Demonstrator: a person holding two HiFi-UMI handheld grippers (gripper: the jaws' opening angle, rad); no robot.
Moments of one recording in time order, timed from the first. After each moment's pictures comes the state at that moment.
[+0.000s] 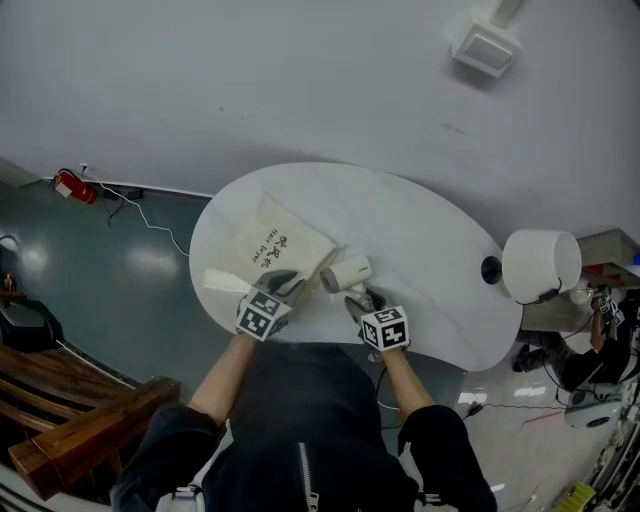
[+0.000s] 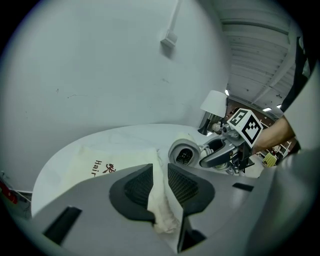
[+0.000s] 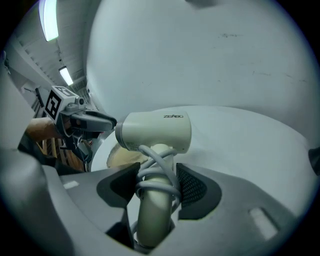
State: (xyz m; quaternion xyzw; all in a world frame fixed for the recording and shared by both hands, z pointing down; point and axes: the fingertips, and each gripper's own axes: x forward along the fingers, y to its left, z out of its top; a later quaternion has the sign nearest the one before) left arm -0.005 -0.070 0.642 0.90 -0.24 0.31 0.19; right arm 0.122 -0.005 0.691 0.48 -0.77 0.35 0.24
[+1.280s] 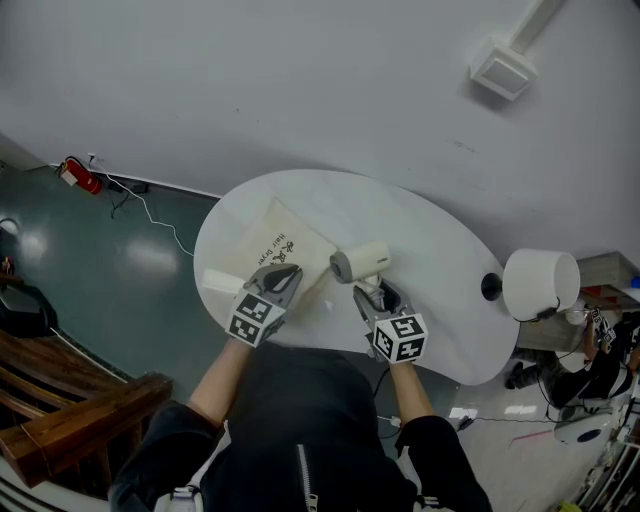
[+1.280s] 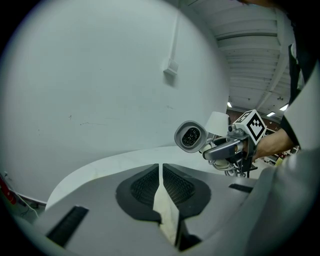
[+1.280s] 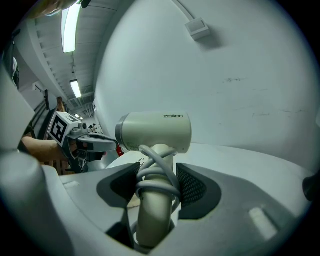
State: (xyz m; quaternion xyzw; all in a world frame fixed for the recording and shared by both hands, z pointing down) left arm -0.016 -0.099 0.564 0.92 -0.29 0.21 0.15; right arm 0.126 -0.049 0.576 0.52 -0.80 0.26 0.15
